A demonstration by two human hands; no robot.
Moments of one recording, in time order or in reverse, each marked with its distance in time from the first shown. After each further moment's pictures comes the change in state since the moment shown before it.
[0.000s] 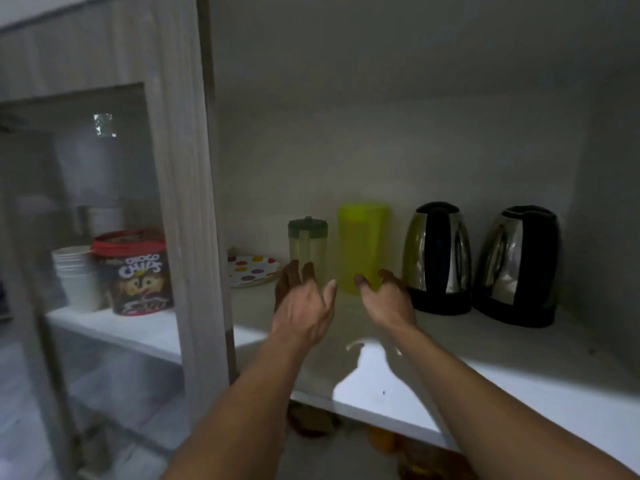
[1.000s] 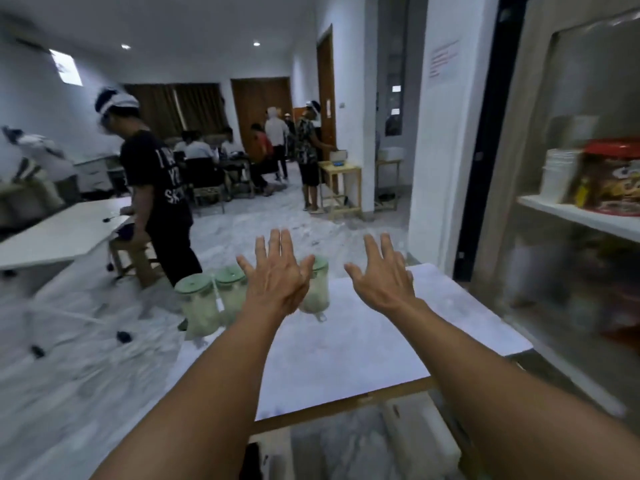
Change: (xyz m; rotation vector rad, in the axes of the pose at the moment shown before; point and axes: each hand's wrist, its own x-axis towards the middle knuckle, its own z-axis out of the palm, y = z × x) left_hand -0.508 -0.323 -0.541 0.726 0.145 -0.889; right_hand -0.635 -0.319 0.245 -0.024 -0.850 -0.823
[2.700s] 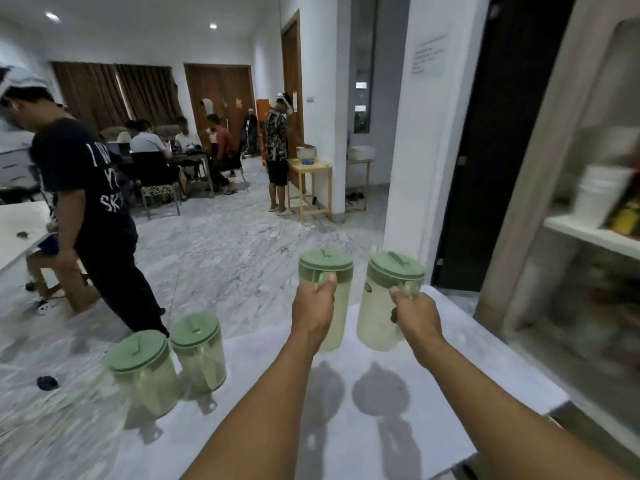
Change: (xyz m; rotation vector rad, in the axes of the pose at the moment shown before) left_hand 0.171 -0.002 0.115 -1.137 -0.209 -0.296; right_hand 0.162 0.031 0.078 0.683 0.226 0.522
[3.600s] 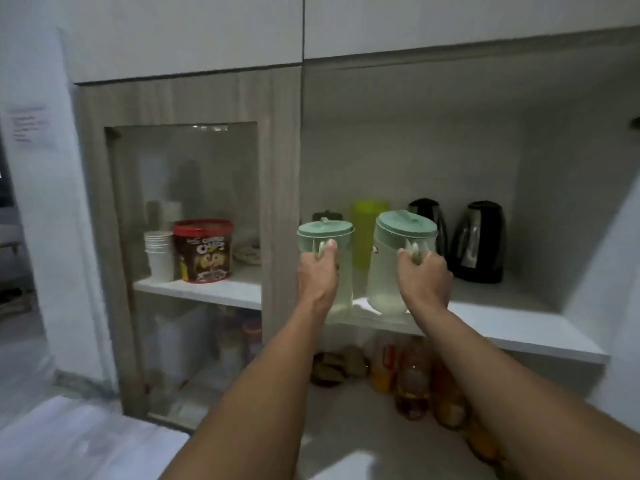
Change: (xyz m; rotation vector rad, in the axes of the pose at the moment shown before) left_hand -0.381 0.230 0.505 -0.362 -0.885 0.287; right_hand -0.143 0.019 -0.650 -0.162 1.262 -0.137
